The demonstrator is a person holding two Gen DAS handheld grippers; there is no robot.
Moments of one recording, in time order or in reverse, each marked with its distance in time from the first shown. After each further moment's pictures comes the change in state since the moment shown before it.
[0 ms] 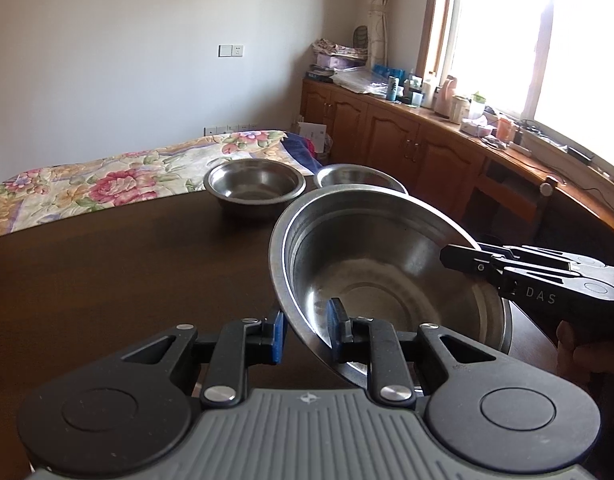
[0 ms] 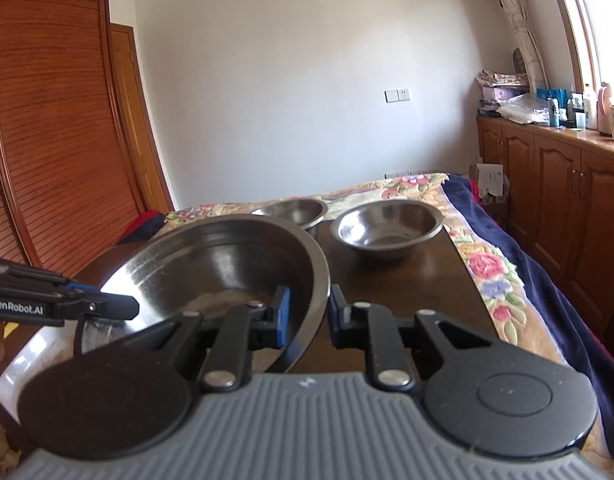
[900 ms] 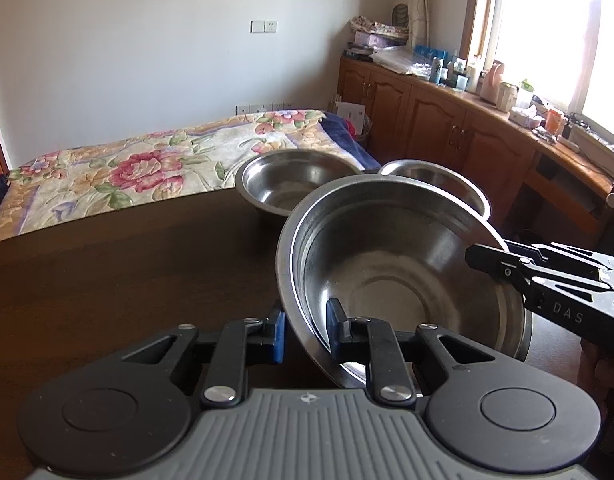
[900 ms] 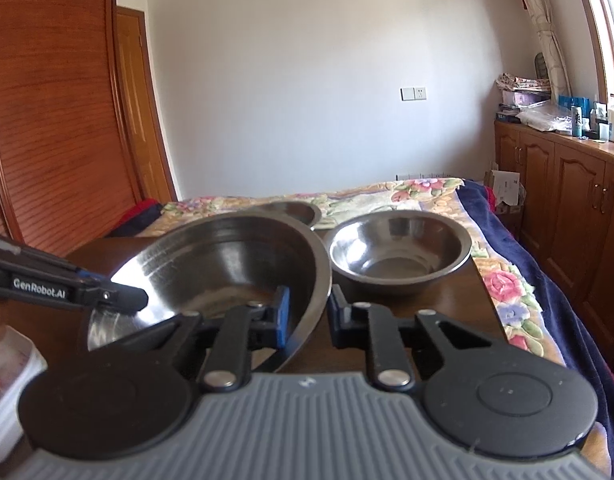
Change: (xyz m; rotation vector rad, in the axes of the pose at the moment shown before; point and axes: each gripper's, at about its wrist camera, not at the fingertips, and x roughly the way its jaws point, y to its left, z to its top) left arm 0.078 0.031 0.039 -0.033 0.065 0.104; right arm 0.058 -0.008 0.017 -0.054 0.002 0.031
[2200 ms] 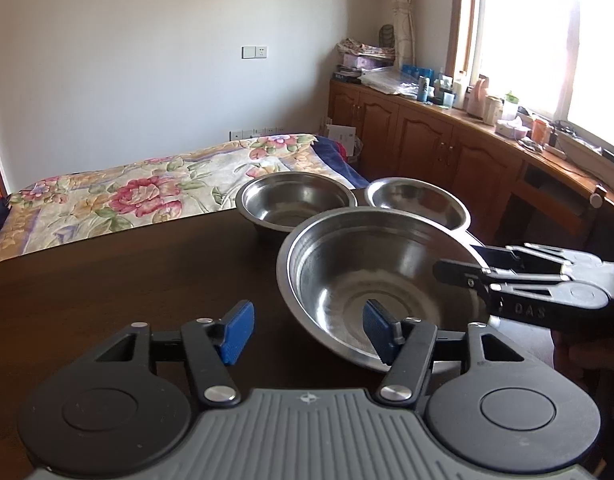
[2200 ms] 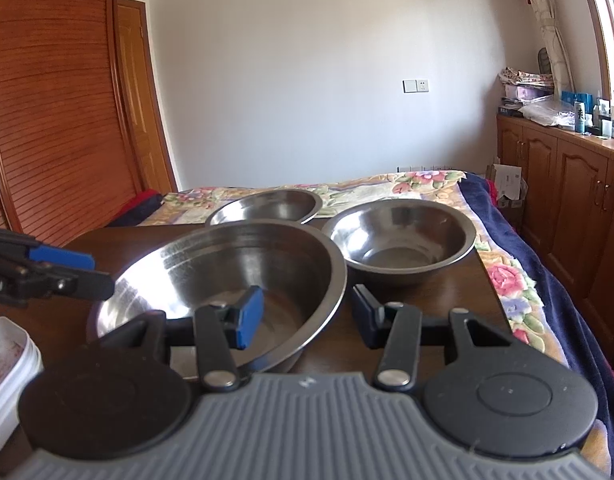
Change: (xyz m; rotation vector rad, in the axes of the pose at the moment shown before) left arm -0.023 -0.004 -0.010 0.030 -0.072 -0.006; right arm 0.008 0.001 -0.006 -0.011 0.031 0.002
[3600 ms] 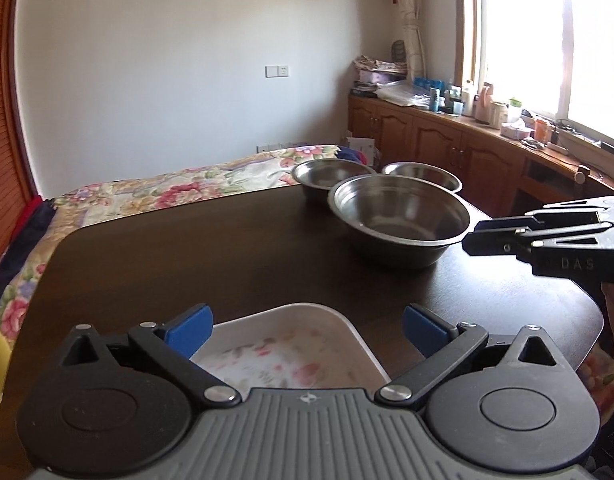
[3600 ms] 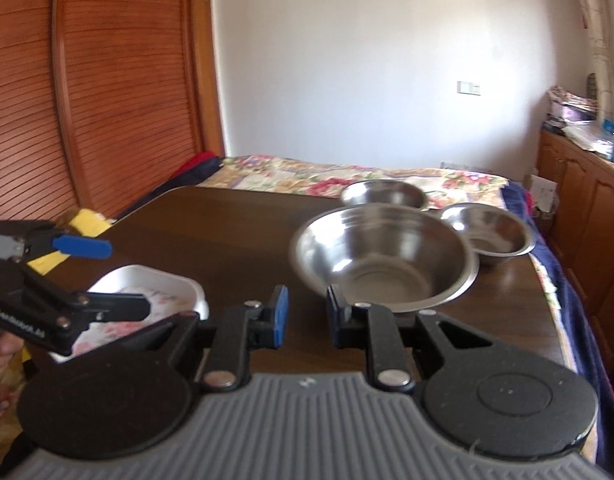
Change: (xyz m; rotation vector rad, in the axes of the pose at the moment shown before) left arm -0.113 0.019 -0.074 0.028 -0.059 0.068; right arm -0.077 0.104 0.004 -0.128 0.087 0.060
